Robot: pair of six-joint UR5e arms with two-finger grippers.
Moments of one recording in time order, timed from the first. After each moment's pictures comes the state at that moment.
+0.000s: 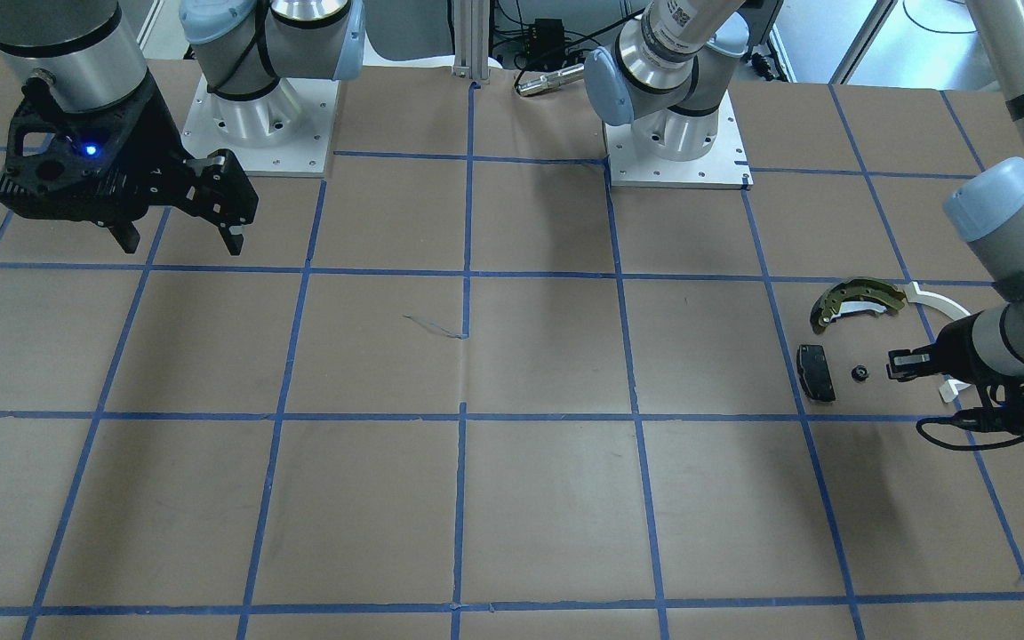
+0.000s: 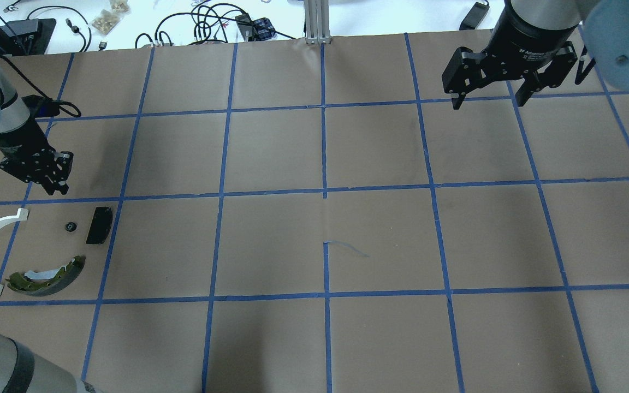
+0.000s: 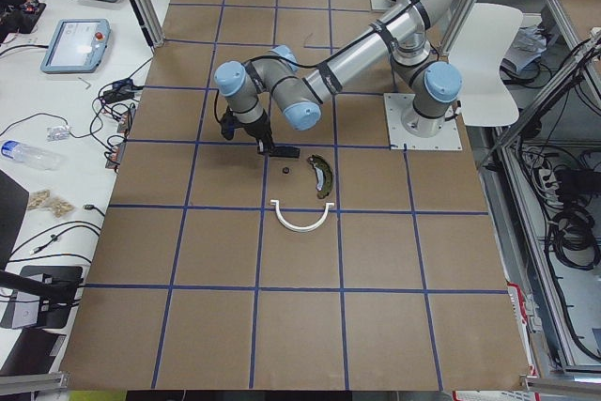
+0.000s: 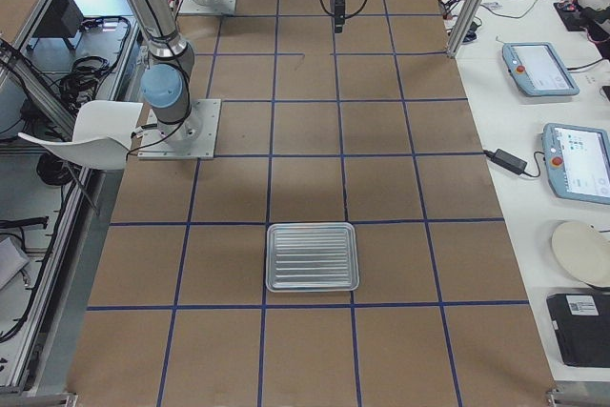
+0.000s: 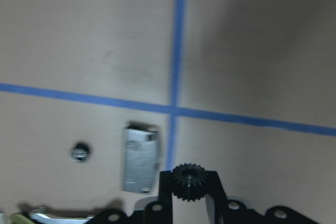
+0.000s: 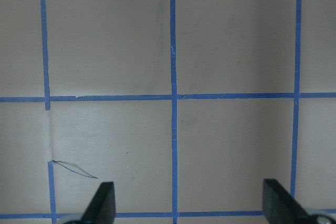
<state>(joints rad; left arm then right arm) -1.04 -1.97 -1.67 -1.25 1.76 0.49 1.56 -1.55 1.54 -1.64 -1.57 -0.01</state>
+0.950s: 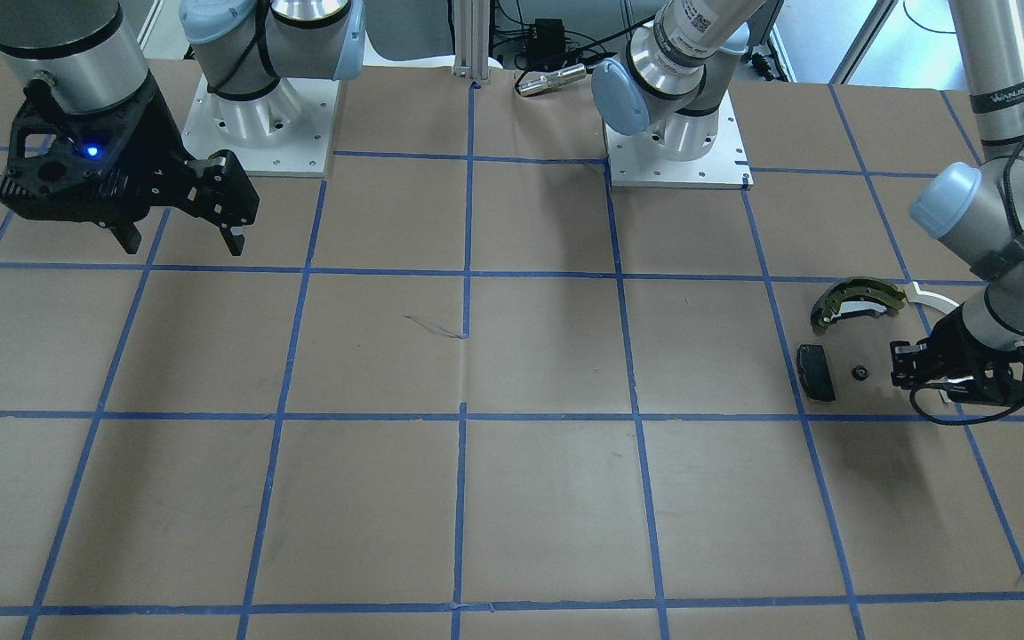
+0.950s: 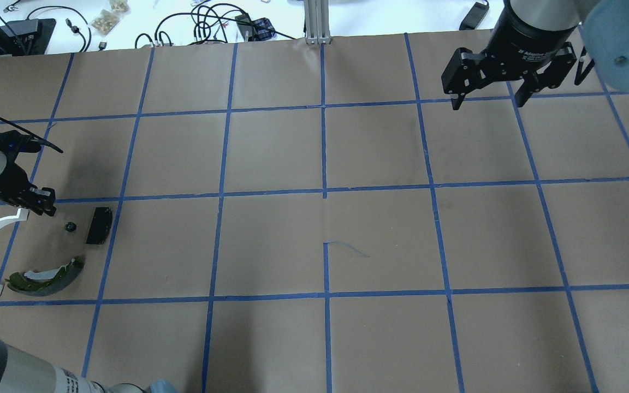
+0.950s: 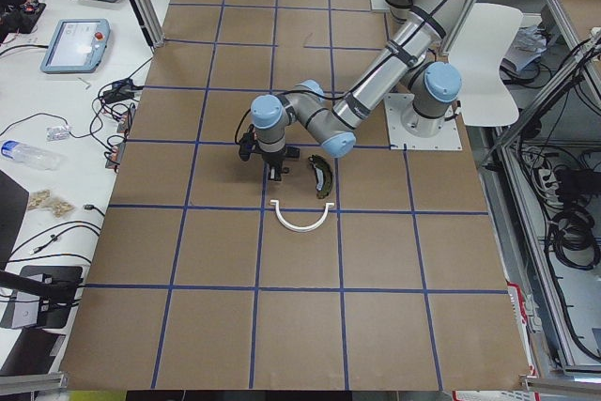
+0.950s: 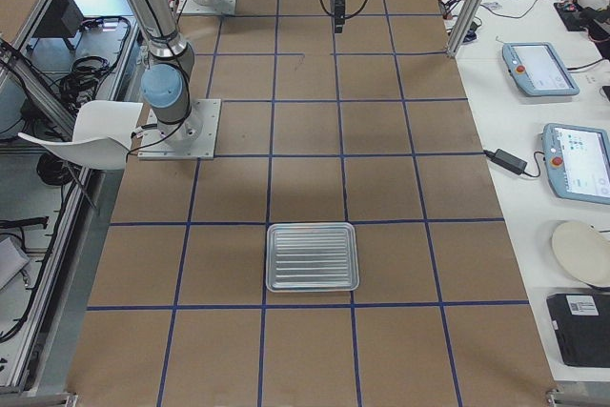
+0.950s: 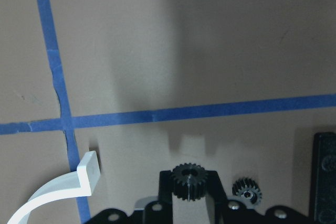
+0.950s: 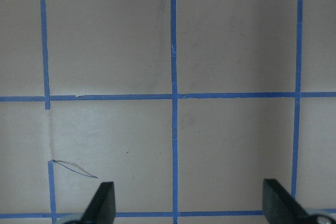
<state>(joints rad) -0.92 -1.96 -1.91 -0.88 1.65 0.75 1.56 -1.55 1.55 -1.64 -1.57 -0.01</state>
